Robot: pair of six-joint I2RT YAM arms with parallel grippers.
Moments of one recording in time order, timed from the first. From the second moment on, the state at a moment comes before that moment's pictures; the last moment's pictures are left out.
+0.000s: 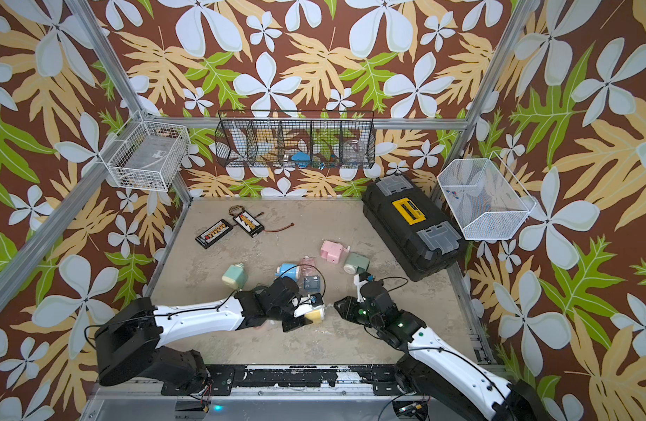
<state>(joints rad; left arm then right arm) -0.98 1.41 0.74 -0.17 0.15 0.30 0.64 0.75 0.41 -0.33 -0.16 0.91</state>
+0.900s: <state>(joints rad) -0.53 1.49 1.06 -0.38 -0.35 -0.38 0.64 0.82 0.59 -0.52 0.12 0.86</state>
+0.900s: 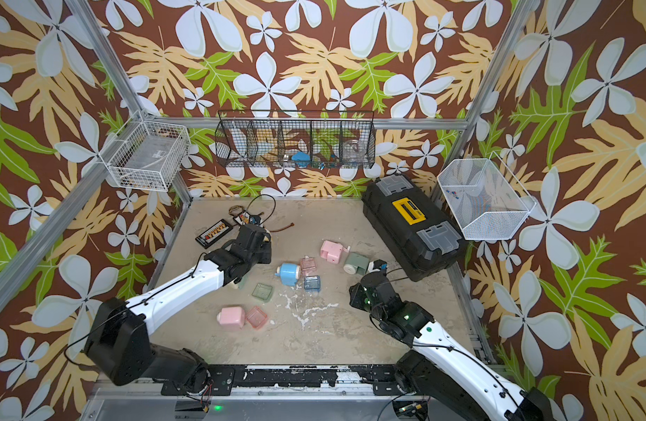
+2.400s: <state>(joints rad) -0.41 1.95 1.26 -0.30 -0.32 -0.41 0.64 0.84 0.58 -0.52 0.12 0.86</state>
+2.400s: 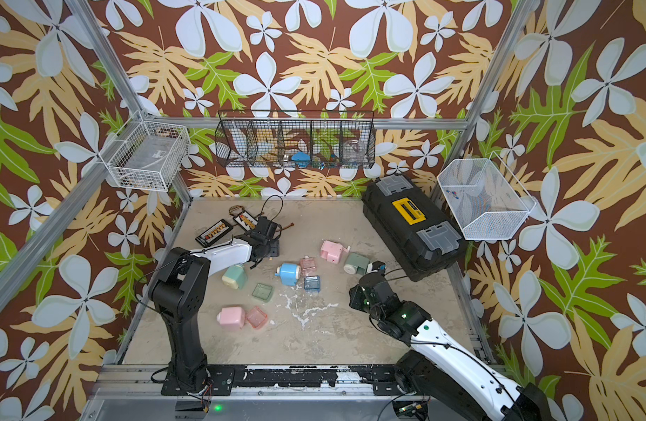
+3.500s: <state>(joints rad) -0.41 0.89 0.70 -0.18 -0.04 -0.34 0.68 1.42 0.92 -0.52 0.01 0.61</state>
